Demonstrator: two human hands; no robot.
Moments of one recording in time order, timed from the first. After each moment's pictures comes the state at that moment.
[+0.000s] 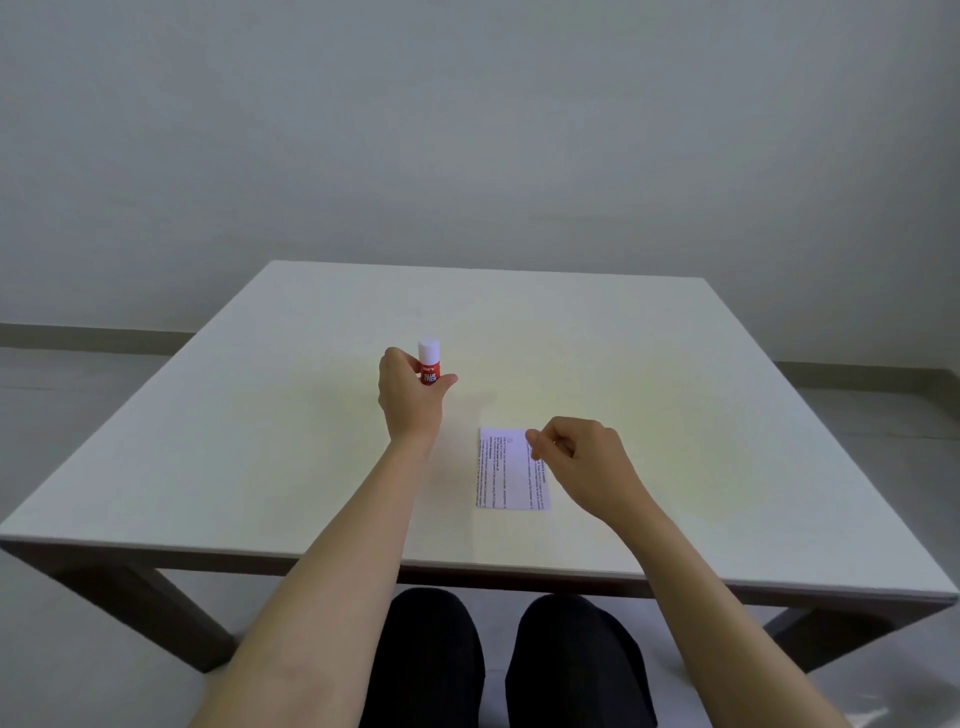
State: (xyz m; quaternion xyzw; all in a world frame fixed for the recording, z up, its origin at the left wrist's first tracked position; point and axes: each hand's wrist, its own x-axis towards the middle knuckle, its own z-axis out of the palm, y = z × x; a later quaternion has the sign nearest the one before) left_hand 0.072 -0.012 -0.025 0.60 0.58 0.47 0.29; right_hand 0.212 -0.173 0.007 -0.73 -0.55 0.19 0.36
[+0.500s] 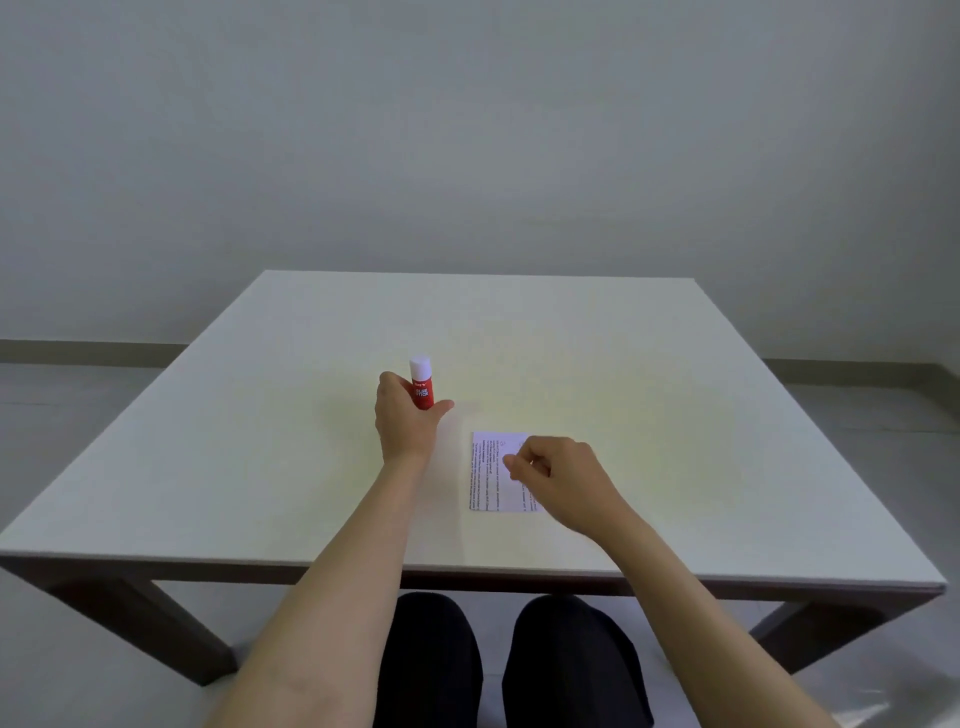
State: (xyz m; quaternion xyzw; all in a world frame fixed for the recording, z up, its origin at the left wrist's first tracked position) left_hand 0.067 -0.020 -0.041 0.61 0.58 0.44 0.31; right_hand 0.201 -0.178 0.004 -0.71 -0.59 0.22 0.32
